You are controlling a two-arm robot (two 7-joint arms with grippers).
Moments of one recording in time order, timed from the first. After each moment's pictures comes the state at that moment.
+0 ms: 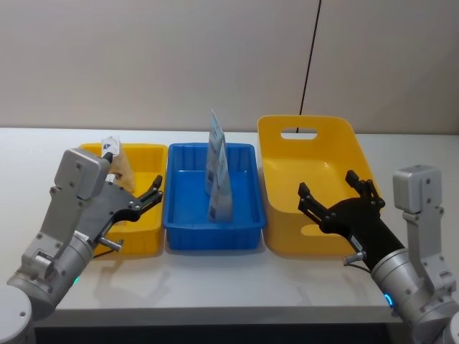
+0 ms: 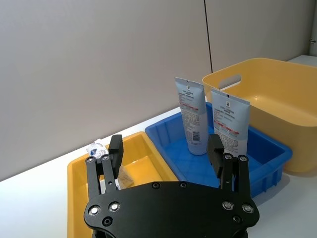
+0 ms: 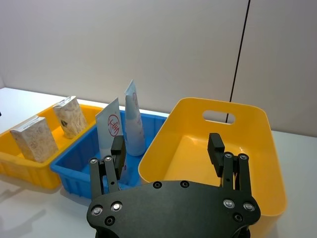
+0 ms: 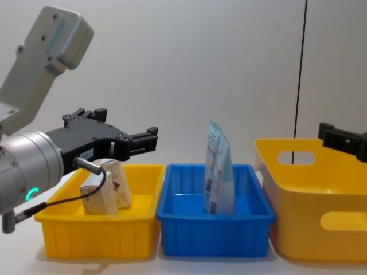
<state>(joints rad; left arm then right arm) -0.24 0.38 0.45 -1.63 -0.20 0.01 -0.01 -0.01 0.34 -0.23 -1.77 0.29 0.03 0.07</state>
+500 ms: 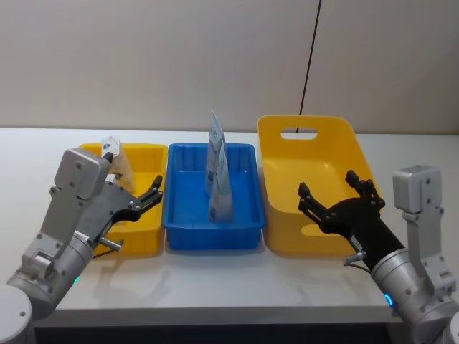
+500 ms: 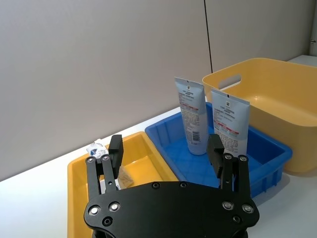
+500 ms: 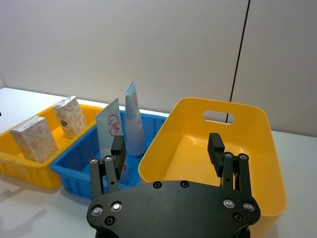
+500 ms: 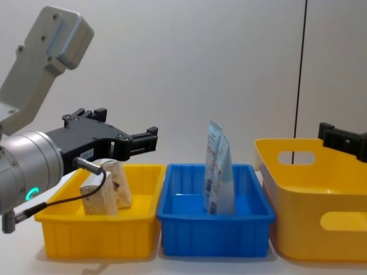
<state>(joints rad) -0.24 0.38 0.45 -1.63 -0.20 0.01 -0.01 -0.01 0.34 -0.23 -1.77 0.29 0.03 0.07</state>
